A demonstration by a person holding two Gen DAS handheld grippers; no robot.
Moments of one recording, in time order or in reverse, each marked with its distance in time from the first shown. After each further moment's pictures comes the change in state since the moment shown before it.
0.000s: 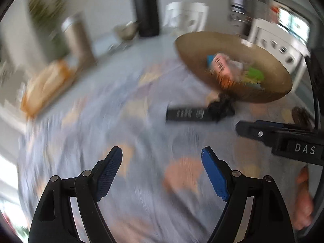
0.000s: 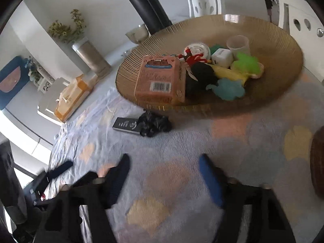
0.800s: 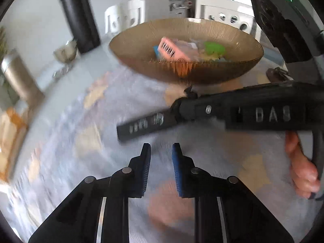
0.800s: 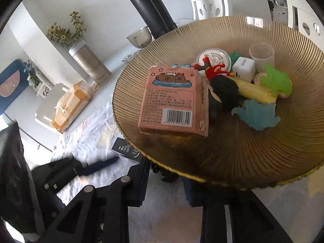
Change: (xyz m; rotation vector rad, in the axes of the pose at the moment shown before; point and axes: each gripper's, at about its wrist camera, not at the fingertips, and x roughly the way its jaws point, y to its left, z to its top) left arm 0.031 -0.015 -0.003 0.261 0.013 -0.241; right arm 0.028 0.010 0.015 -0.022 -0.055 0.030
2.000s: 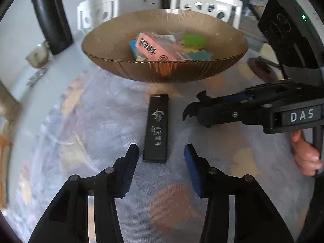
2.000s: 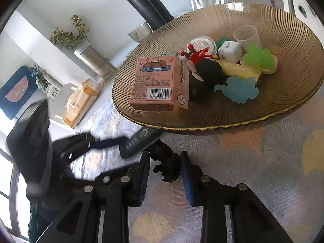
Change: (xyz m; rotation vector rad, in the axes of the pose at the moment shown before) left arm 0.013 0.011 0.012 0.139 0.067 -0.124; right arm -0.020 -0.026 -0.012 0.066 0.055 0.086
